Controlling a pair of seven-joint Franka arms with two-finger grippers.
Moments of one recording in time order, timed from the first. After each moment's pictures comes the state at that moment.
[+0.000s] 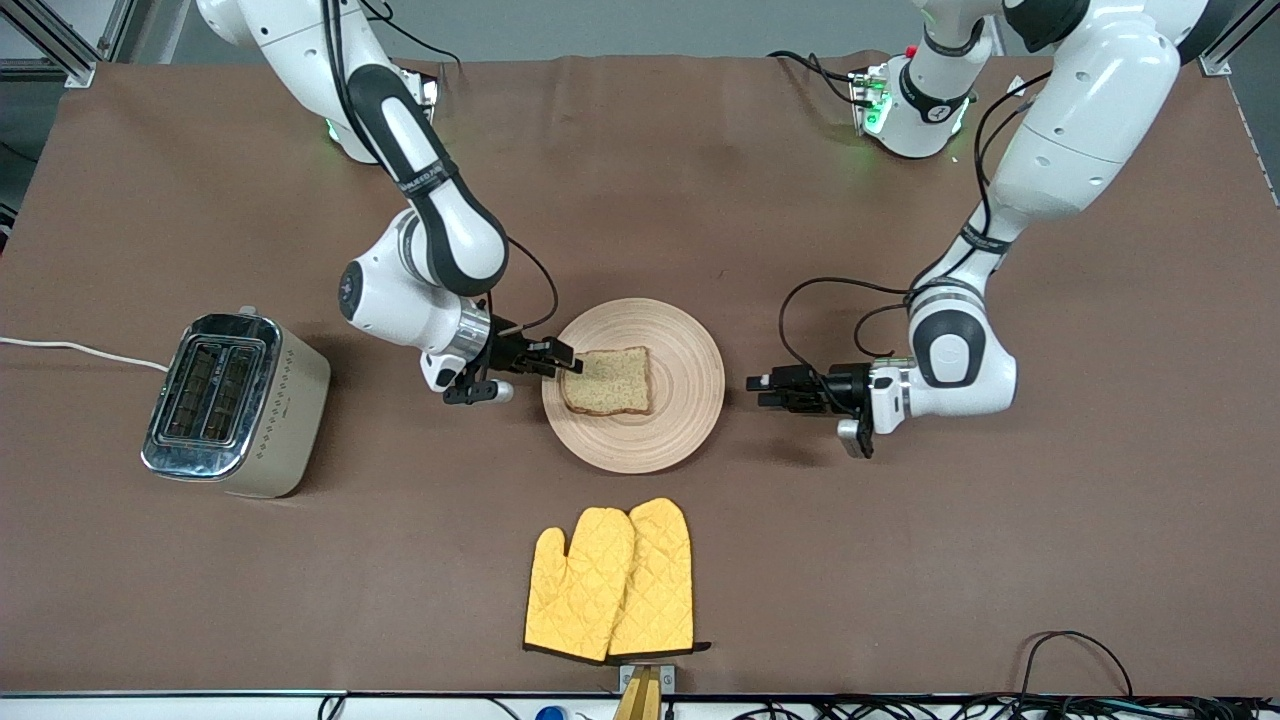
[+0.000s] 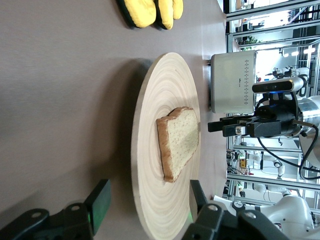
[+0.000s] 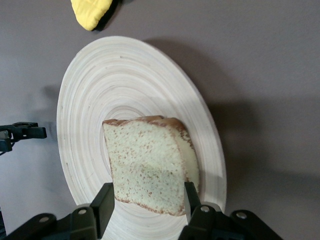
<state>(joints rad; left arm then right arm) -0.03 0.71 -0.27 -1.86 -1.34 2.13 0.96 0.60 0.46 -0.10 -2.01 1.20 2.49 -0.36</state>
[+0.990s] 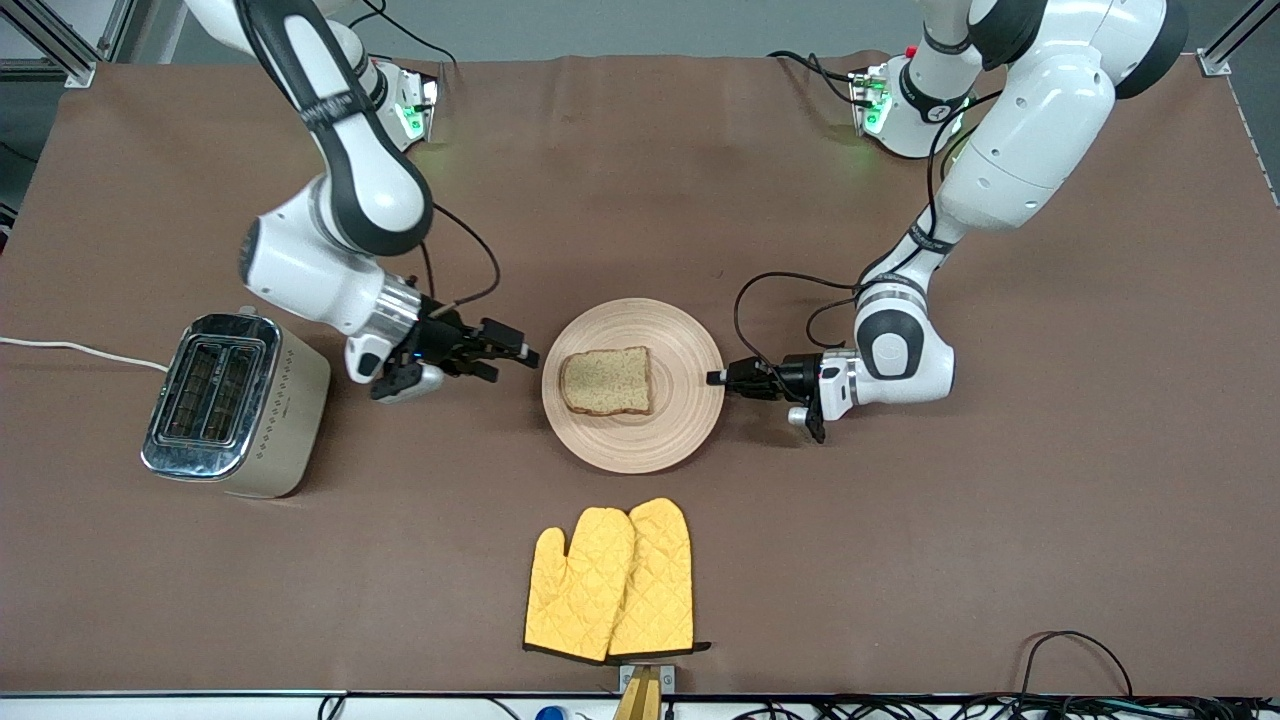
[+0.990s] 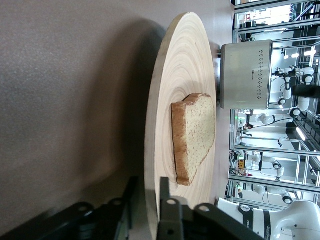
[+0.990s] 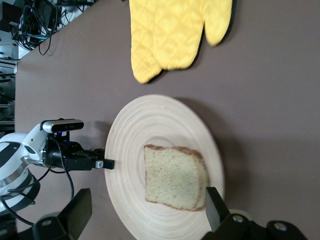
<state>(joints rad) -0.11 0.80 -0.27 -1.86 -1.44 2.18 1.03 0.55 0.20 -0.18 -2.07 1.03 2.44 -0.36</state>
